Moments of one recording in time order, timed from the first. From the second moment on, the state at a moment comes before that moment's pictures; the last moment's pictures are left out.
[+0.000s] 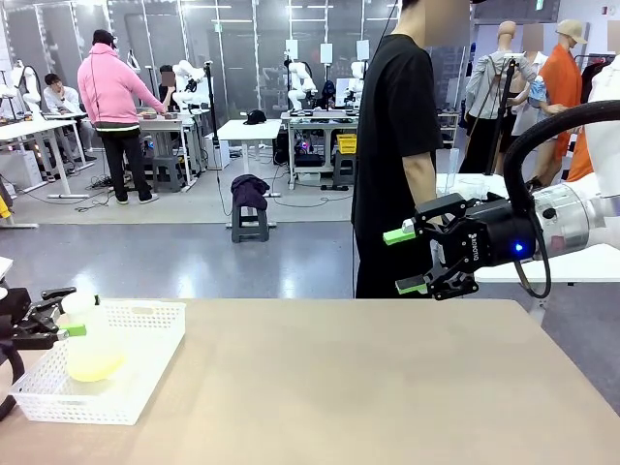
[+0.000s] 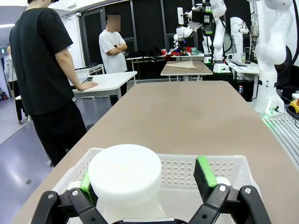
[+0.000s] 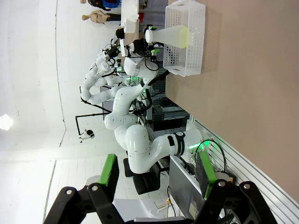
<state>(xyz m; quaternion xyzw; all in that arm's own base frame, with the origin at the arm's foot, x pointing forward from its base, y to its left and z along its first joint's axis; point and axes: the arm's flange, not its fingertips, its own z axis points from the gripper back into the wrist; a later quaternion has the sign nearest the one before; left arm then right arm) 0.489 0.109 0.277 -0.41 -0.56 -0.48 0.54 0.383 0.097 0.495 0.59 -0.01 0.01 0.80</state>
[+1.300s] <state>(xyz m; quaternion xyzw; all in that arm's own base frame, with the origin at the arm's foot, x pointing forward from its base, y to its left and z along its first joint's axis) 0.424 0.179 0.384 -0.31 -0.61 -0.49 0.55 0.383 0.097 0.495 0.59 -0.01 0.01 0.80</state>
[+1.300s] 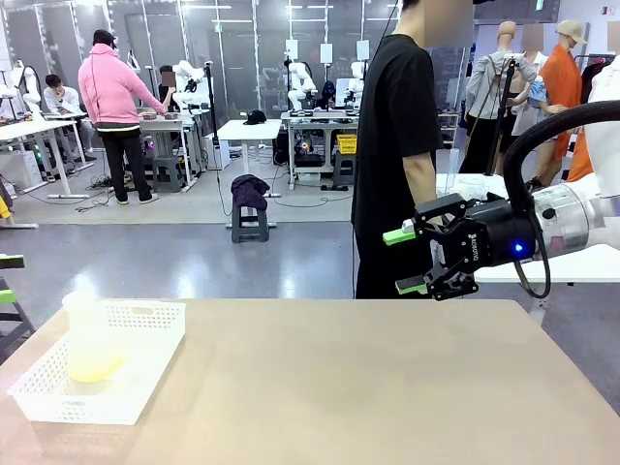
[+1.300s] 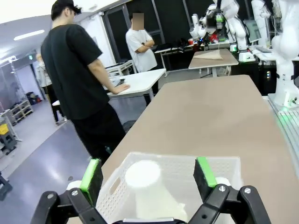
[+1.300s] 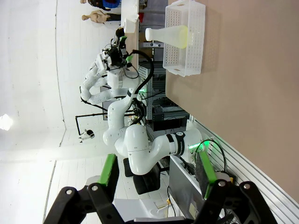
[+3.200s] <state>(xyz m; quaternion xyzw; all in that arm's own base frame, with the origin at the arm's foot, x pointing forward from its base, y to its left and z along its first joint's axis) 0.322 0.043 0.451 -0.79 -0.11 -0.20 0.57 0.383 0.098 0.495 0.59 -0.01 0.01 0.80</state>
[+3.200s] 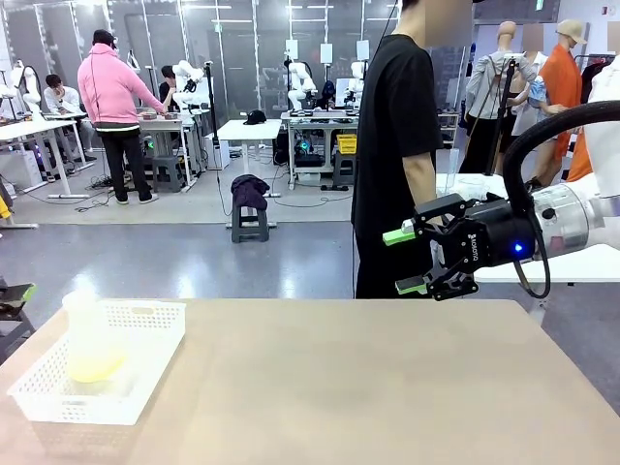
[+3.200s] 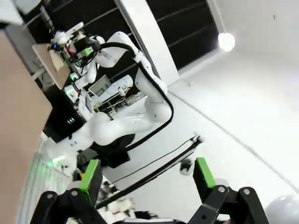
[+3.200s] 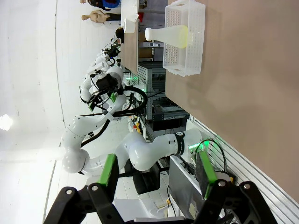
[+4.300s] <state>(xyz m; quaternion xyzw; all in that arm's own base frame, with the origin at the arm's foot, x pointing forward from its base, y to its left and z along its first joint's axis) 0.328 0.040 0.475 -0.77 -0.02 -0.13 0.63 0.383 0.098 0.495 0.59 -0.01 0.01 0.80</state>
